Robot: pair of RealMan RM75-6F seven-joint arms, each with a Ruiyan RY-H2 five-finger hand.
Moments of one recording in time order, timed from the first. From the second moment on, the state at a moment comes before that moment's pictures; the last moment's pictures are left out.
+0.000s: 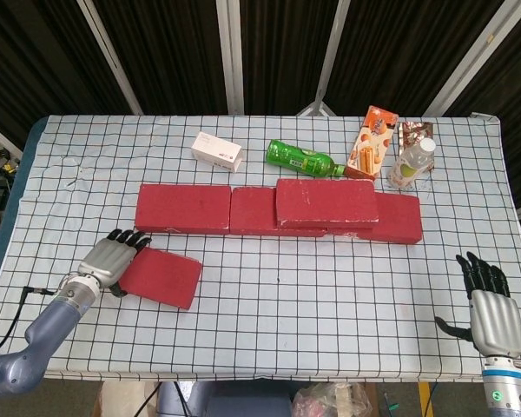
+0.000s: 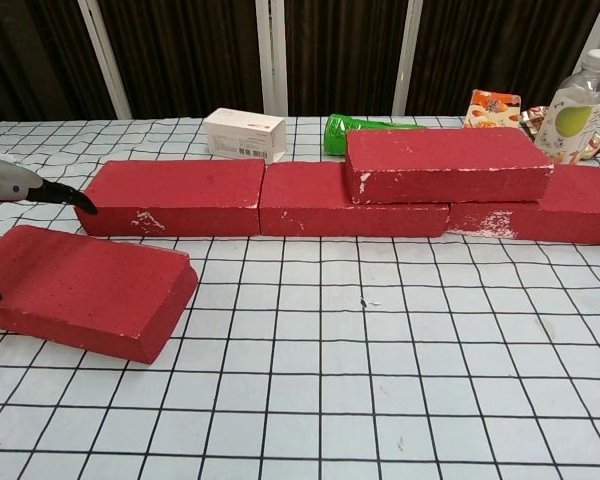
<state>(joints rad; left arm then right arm) -0.85 -1.07 0.04 -1.93 0.65 0.86 0.71 0.12 -1.07 0.02 -1.97 -1.26 1.50 -0.27</state>
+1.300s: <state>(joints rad) -0.87 -1.18 0.10 -1.79 0.71 0.86 0.66 0.10 -1.07 0.04 -1.98 -1.26 1.44 -0.27</state>
